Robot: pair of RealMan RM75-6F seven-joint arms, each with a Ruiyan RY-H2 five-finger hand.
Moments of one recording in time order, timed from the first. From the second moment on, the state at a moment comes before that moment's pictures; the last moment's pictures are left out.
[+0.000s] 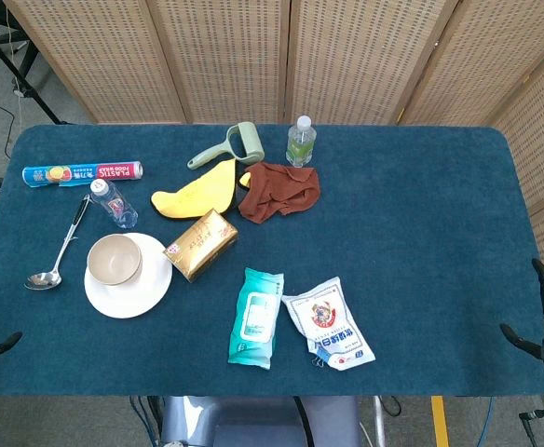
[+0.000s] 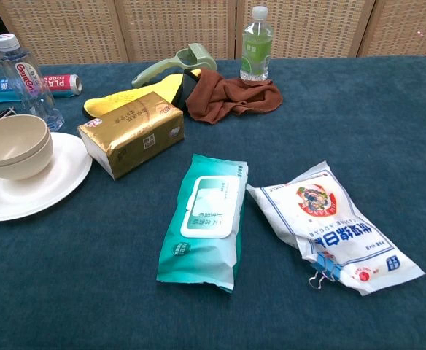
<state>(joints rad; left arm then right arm) -0.01 -0.99 -0.03 -1.81 1.45 1.53 -0.04 0.05 -1.12 0.09 -1.64 -1.41 1.63 -0.04</state>
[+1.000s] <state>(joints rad) -0.30 -1.07 -0.14 -1.71 1.13 1.08 0.02 0.03 -1.09 0.11 -1.67 -1.40 1.56 0.07</state>
